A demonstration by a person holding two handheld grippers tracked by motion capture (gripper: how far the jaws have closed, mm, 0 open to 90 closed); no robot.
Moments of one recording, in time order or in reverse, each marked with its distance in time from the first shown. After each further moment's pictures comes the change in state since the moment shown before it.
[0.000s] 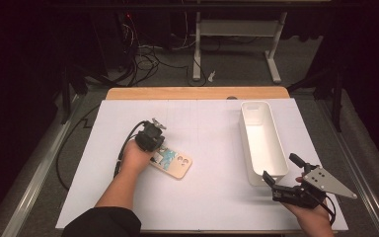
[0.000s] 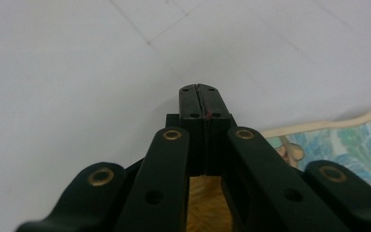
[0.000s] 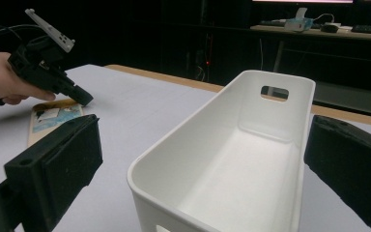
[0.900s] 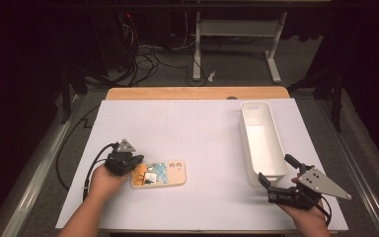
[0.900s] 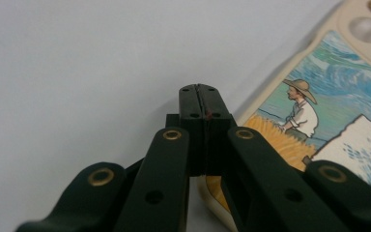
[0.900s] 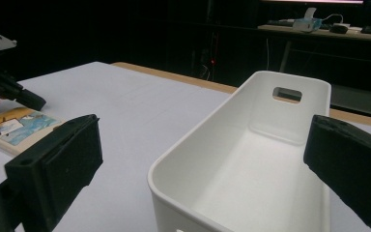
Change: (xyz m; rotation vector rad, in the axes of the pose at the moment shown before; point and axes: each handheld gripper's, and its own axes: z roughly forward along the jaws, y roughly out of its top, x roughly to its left) left arm 0.006 -0.101 -0.051 -0.127 -0.125 -0.042; right arm 0.011 0.001 0.004 0.009 0.021 -0.017
